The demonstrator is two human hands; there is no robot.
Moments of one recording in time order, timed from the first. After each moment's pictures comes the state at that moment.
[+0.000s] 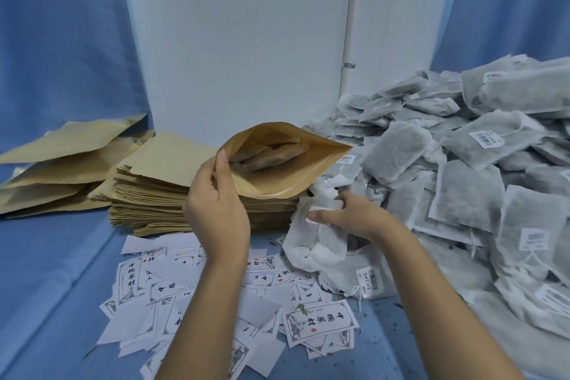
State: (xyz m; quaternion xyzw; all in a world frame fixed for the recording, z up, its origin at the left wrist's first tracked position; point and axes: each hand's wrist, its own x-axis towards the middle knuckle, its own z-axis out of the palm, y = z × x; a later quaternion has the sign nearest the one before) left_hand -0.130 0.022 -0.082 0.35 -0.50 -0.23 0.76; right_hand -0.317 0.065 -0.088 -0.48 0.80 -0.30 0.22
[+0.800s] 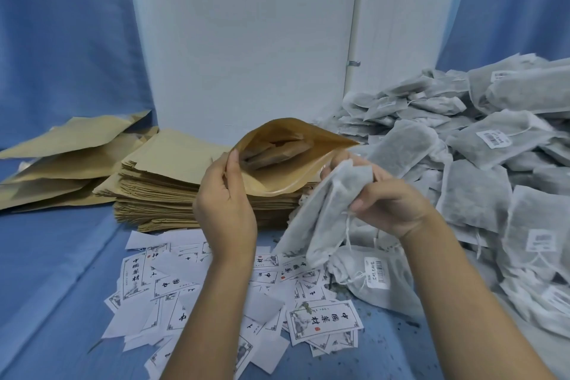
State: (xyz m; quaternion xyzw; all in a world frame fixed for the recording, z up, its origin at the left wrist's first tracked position) left_hand -0.131 0.023 -0.085 0.34 -0.53 -0.20 0.75; right_hand -0.308 0.095 -0.050 -0.55 0.30 -0.56 0.55
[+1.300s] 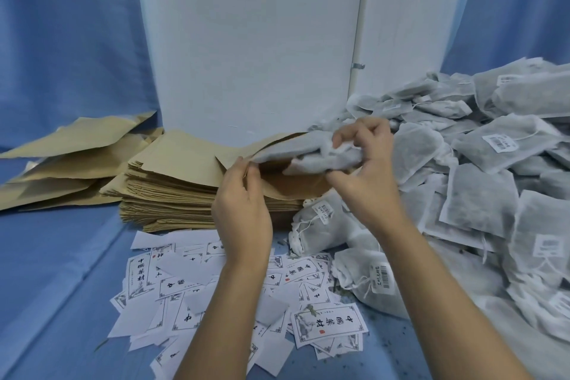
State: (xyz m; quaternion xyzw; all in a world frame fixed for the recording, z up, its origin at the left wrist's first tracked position) left_hand -0.137 0.026 -0.086 0.39 -0.57 -0.22 0.69; right_hand -0.272 0.077 -0.046 -0.59 0.49 -0.63 -0.09
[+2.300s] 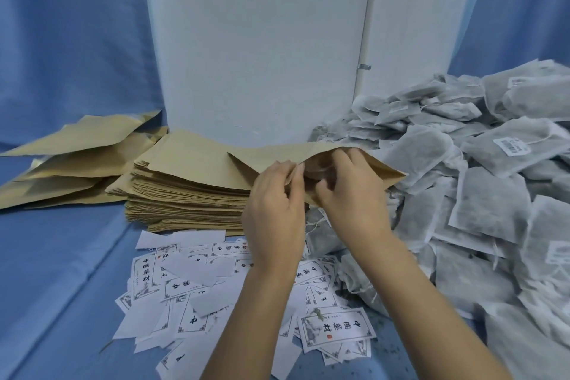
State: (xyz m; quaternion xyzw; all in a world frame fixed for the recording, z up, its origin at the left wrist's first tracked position) left_hand -0.155 0.042 -0.086 0.35 -0.65 -0.13 0.67; right_hand -0.249 0.066 -0.060 -0.56 0.70 -0.40 -0.19
